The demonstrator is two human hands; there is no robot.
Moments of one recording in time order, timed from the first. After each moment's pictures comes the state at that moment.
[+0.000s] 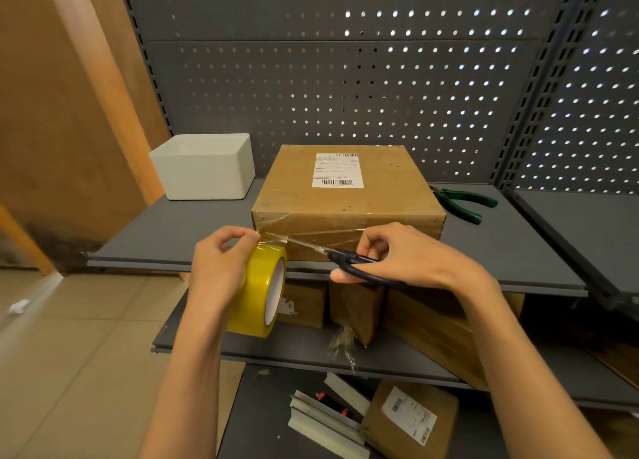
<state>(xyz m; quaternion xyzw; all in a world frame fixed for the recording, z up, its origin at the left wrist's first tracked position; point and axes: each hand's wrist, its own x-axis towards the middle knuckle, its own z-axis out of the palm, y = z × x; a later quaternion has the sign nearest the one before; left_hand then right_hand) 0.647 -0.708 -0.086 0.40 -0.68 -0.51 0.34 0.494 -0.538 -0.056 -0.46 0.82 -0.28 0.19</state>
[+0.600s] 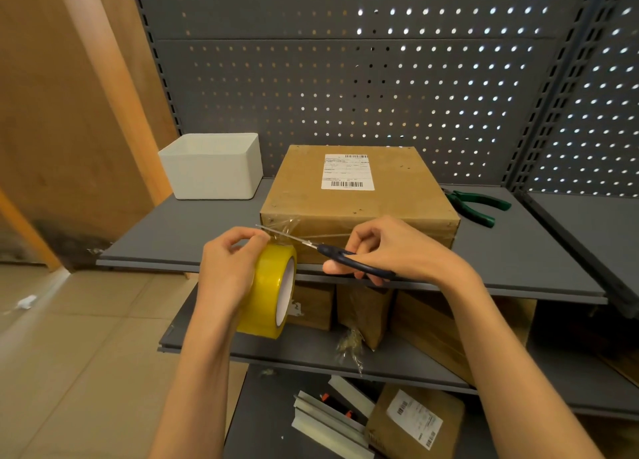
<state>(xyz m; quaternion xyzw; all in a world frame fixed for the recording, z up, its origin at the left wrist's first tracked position) 0.647 -0.712 -0.088 0.38 -0.67 -0.54 0.34 0.496 -0.565 -0.057 -0.48 0.76 -0.35 0.26</state>
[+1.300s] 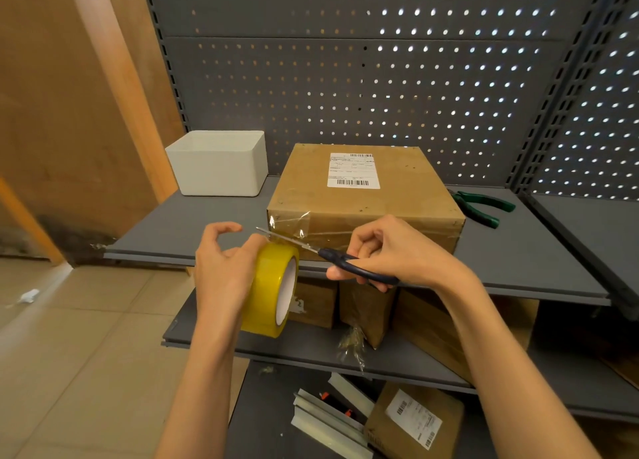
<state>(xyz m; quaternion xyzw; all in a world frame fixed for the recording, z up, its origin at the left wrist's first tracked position) 0.655 -0.706 -0.096 0.43 -0.63 -0.50 0.42 0.503 -0.567 -0.065 -0.50 0.72 -0.39 0.28</state>
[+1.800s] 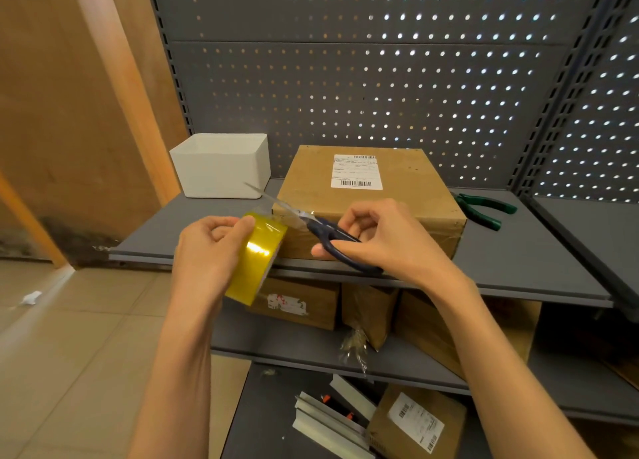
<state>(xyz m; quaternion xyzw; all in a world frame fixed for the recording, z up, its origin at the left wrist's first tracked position) 0.671 -0.722 -0.069 0.40 -0.67 -0.48 0.40 0.525 -0.575 -0.046 -0.52 0.73 -0.44 0.11</state>
